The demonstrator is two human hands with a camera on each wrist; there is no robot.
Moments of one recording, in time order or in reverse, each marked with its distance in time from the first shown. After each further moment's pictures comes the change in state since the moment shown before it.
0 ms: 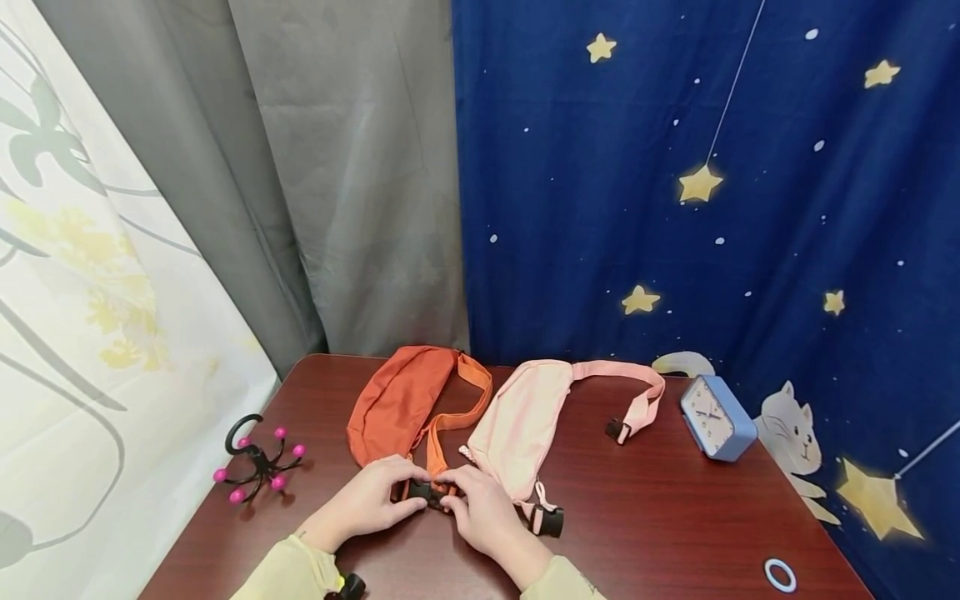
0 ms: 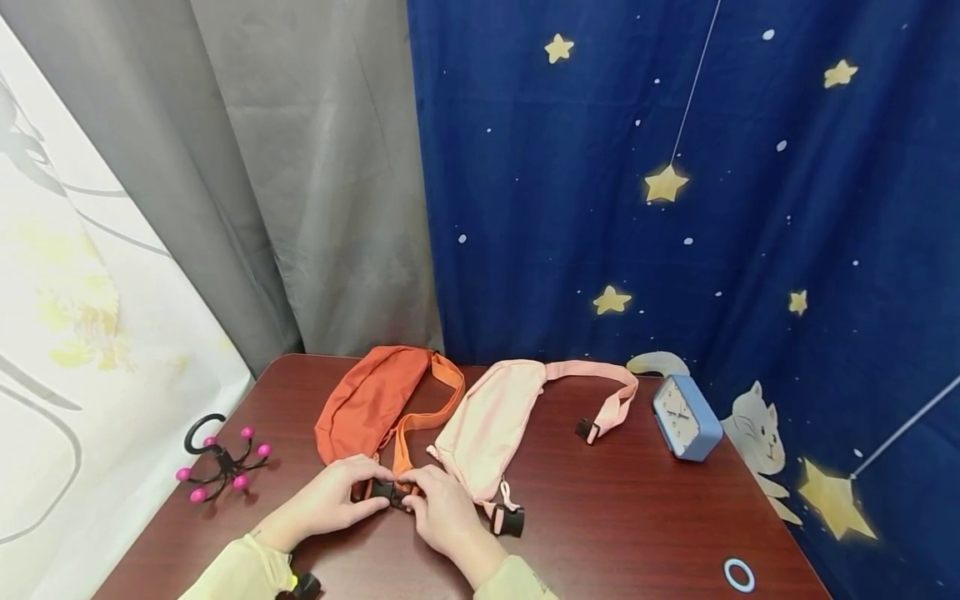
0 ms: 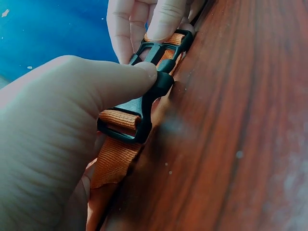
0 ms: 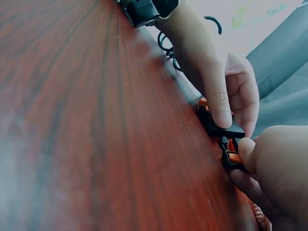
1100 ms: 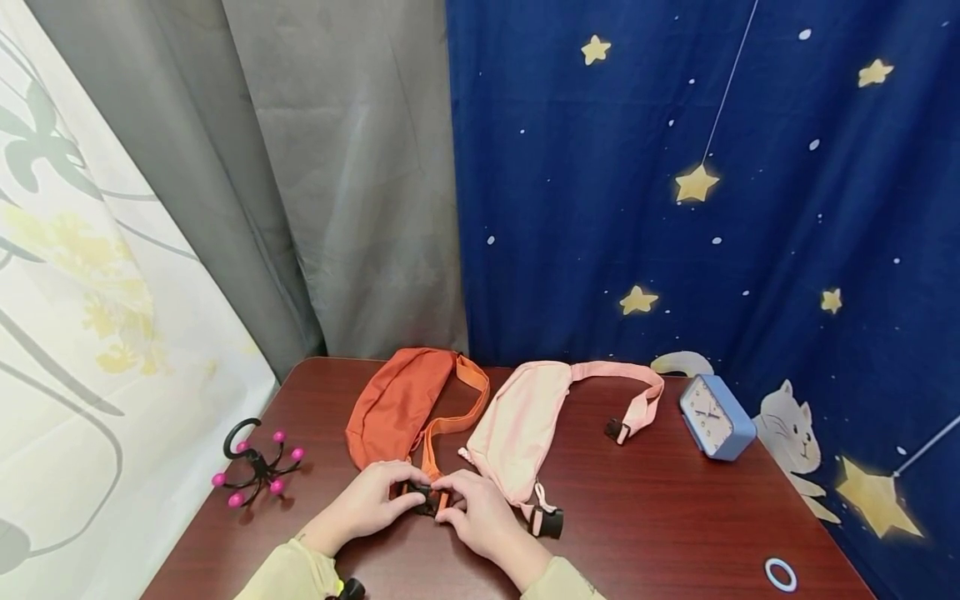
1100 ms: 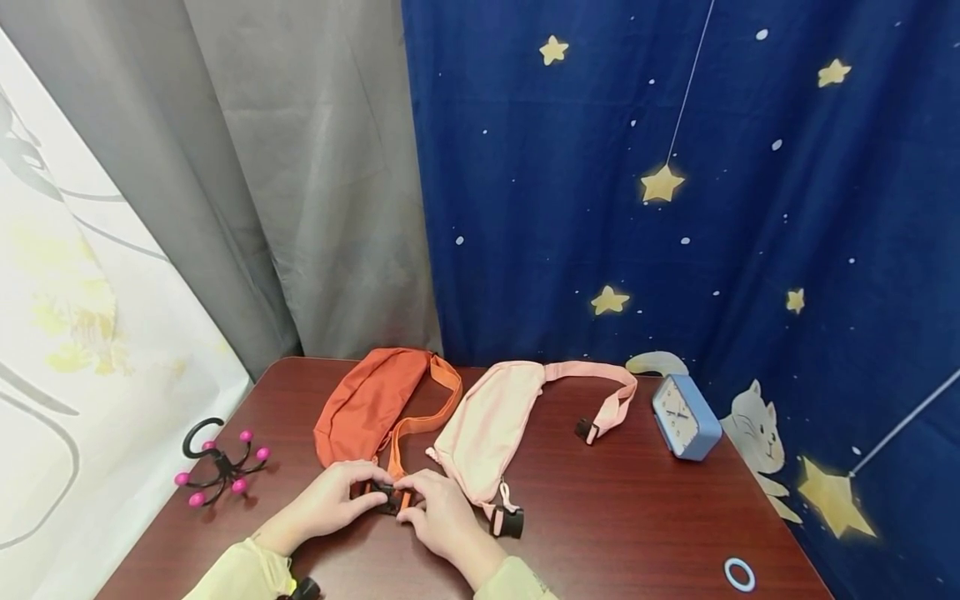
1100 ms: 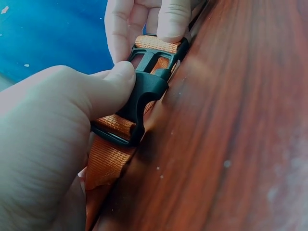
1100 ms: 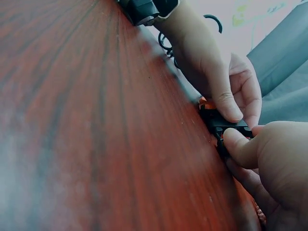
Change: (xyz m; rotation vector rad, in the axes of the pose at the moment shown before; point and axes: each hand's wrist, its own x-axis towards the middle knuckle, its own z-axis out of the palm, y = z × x) left_hand 0.002 -0.003 0.003 -0.108 0.038 0.018; right_hand -0.002 0.002 0.002 0.240 -0.107 0.124
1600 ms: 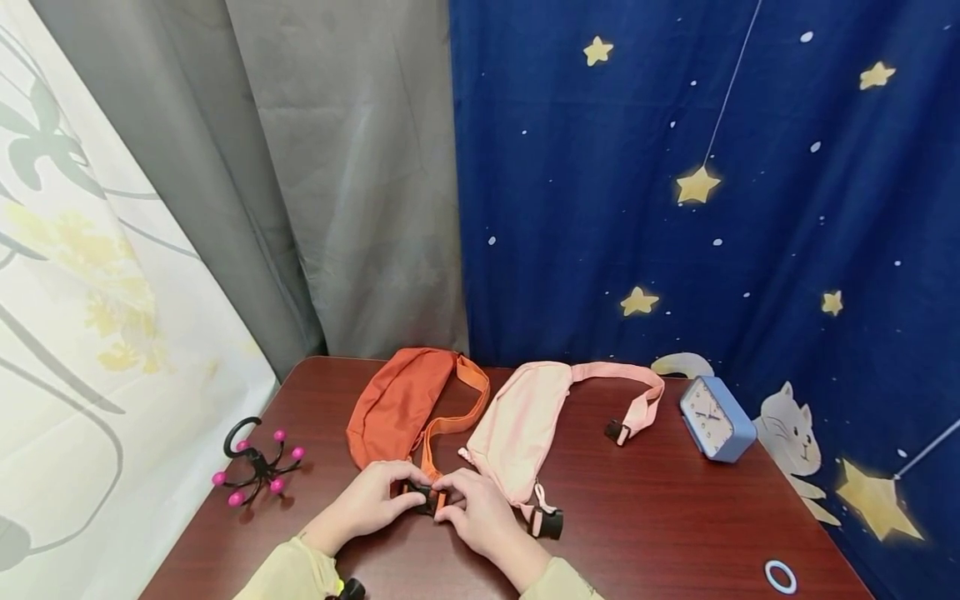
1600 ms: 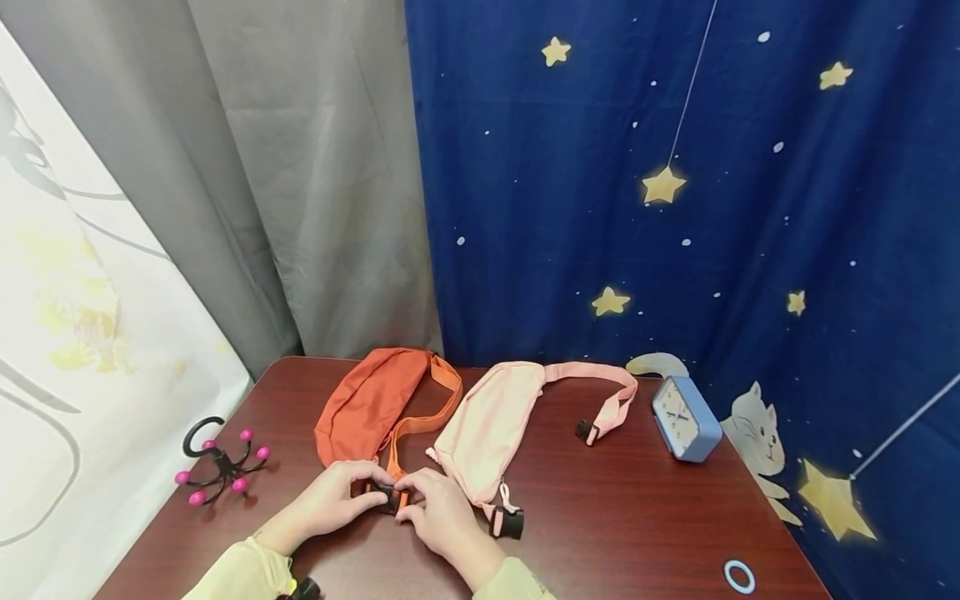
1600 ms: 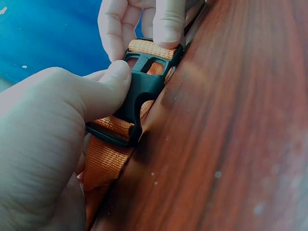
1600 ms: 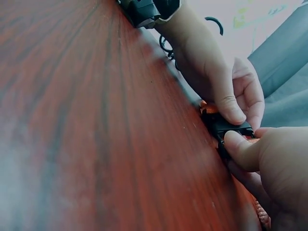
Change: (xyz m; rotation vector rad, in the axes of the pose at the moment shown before) left_hand 0.000 0.001 0.002 -0.065 0.015 -0.031; right_hand 0.003 -0.004 0.000 -0.074 0.061 -0.044
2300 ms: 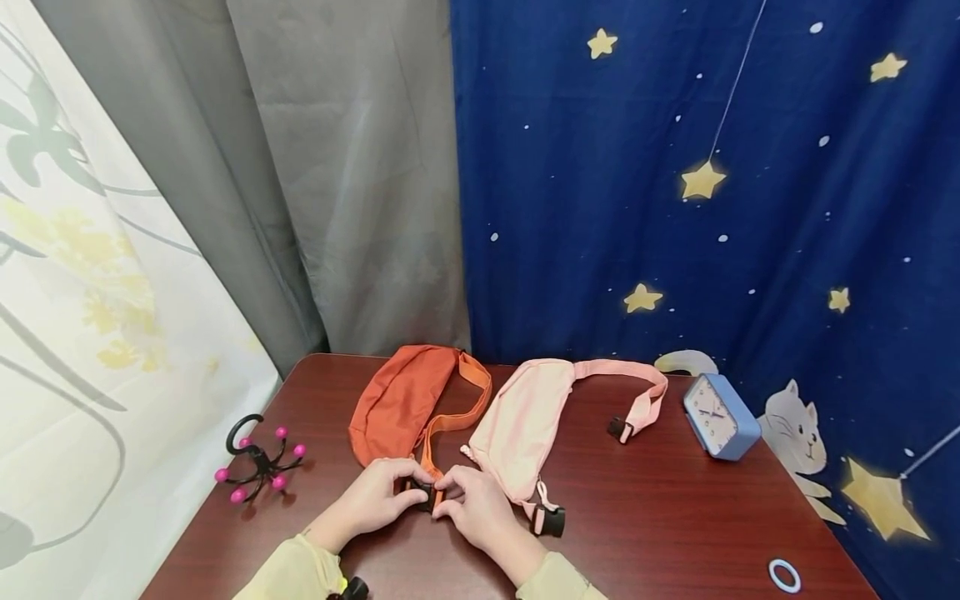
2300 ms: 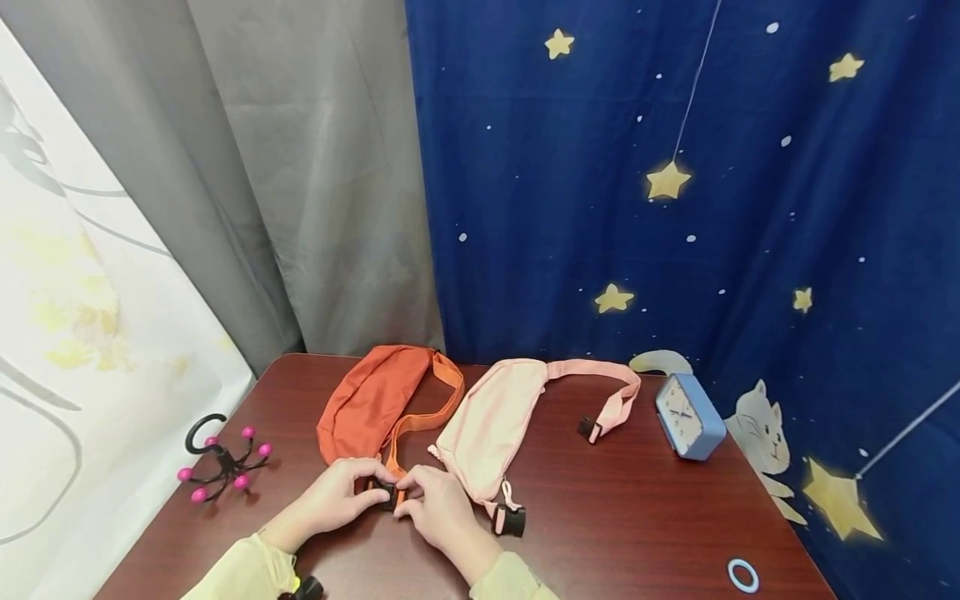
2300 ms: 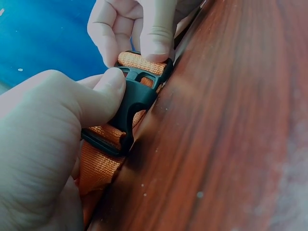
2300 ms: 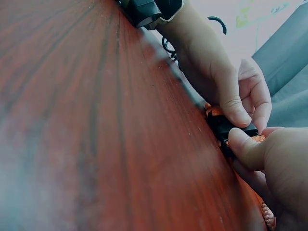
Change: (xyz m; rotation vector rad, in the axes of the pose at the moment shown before) left_hand 0.001 0.001 0.002 -0.011 0.000 -0.057; right_hand 0.004 0.002 0.010 0.092 0.050 0.068
